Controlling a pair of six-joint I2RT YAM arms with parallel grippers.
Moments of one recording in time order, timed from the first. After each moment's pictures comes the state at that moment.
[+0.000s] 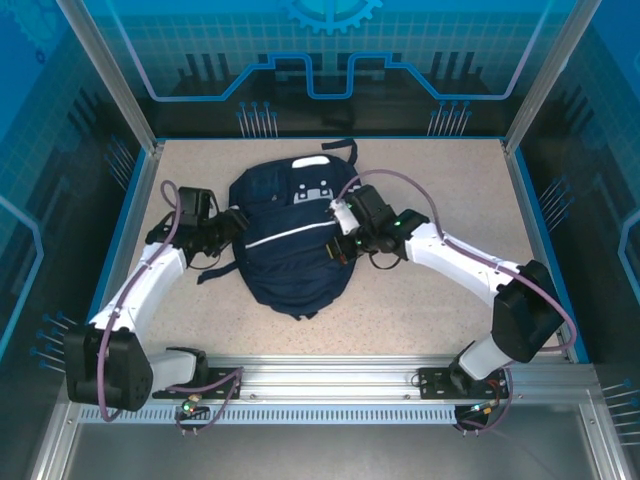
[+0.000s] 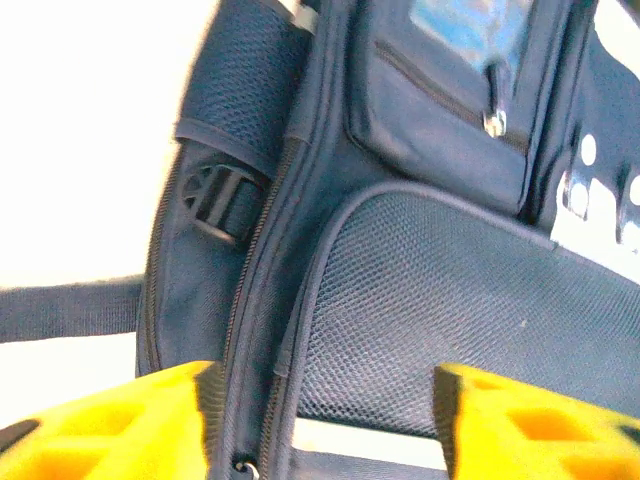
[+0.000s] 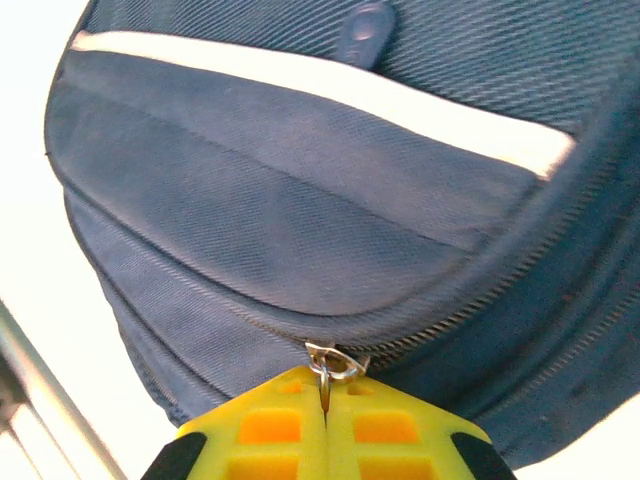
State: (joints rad) left arm -0.07 1.22 0.92 -0.61 0.14 -0.85; right arm 0.70 1.55 1.19 -0.57 -0.25 0.25
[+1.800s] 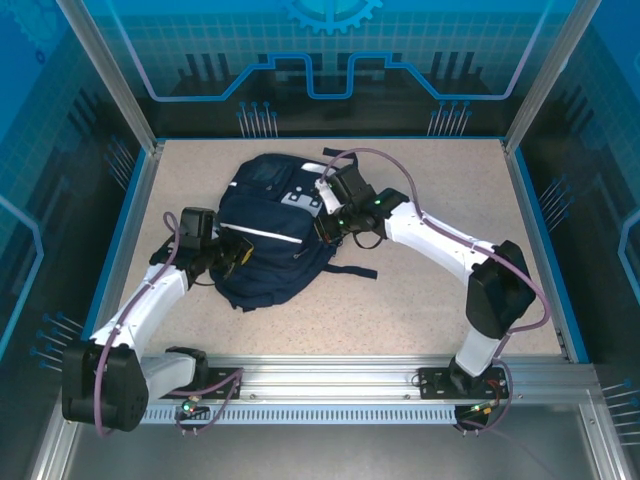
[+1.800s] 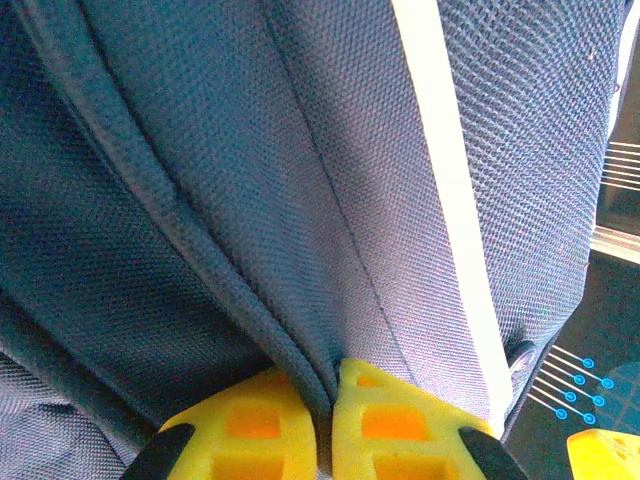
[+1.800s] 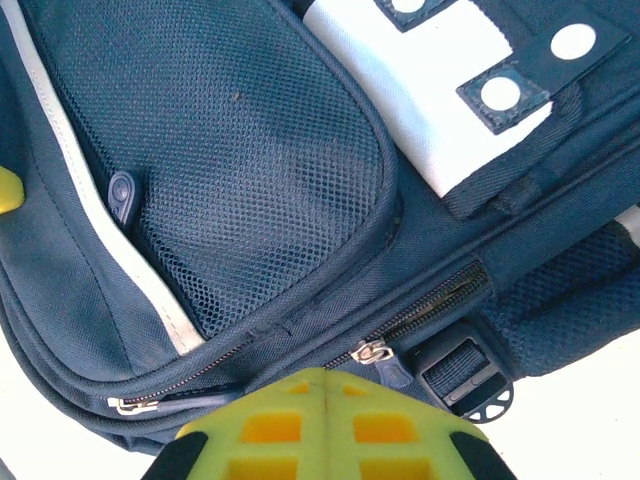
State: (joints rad) left arm -0.09 1.13 0.72 -0.47 0.37 -1.15; right arm 0.70 1.73 1.45 -0.64 -0.15 0.22
